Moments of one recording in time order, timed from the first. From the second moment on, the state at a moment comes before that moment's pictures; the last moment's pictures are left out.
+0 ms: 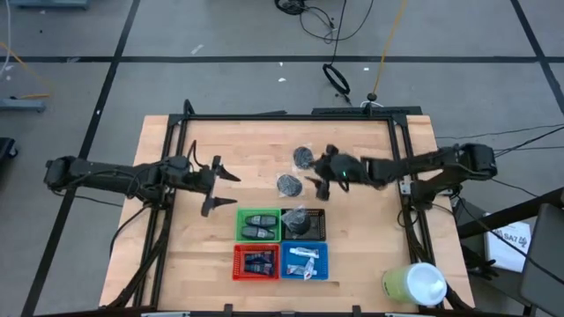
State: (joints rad) left arm 0.02 0.71 0.36 0.14 0.16 0.06; right arm -0.09 1.39 0.66 0.20 0.20 -0.06
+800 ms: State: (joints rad) left arm 0.14 0.71 0.36 0.14 0.02 0.08; right arm -0.55 1.84 1.01 -0.01 -0.16 -0.20
